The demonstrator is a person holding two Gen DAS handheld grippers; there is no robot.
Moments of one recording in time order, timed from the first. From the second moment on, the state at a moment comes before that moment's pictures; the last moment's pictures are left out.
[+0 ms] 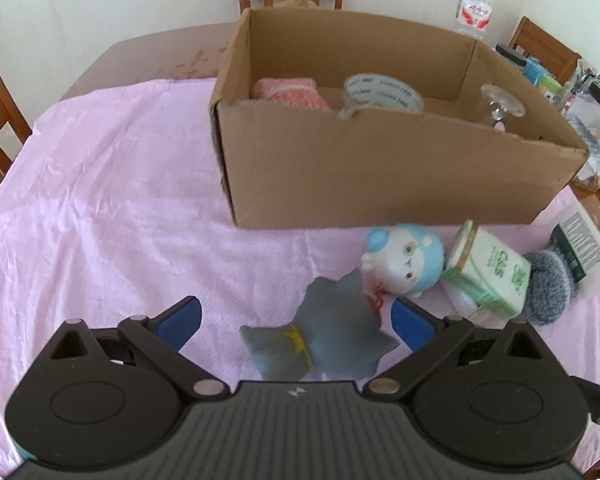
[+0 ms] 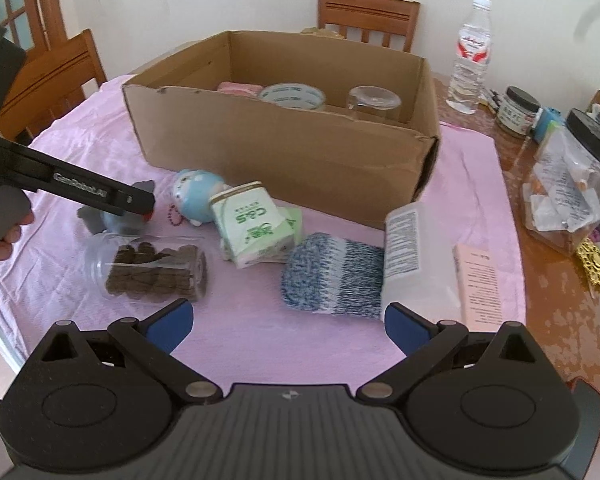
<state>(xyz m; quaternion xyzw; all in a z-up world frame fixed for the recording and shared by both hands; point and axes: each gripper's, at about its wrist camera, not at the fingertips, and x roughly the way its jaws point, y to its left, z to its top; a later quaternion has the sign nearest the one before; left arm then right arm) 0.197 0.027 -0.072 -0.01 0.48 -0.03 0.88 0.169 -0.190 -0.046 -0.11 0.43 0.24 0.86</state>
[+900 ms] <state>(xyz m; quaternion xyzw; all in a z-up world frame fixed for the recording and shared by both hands) 0.192 0.035 -0.085 0.00 0.50 -0.07 0.86 0.158 -0.143 -0.049 -0.13 0.44 0.27 0.85</state>
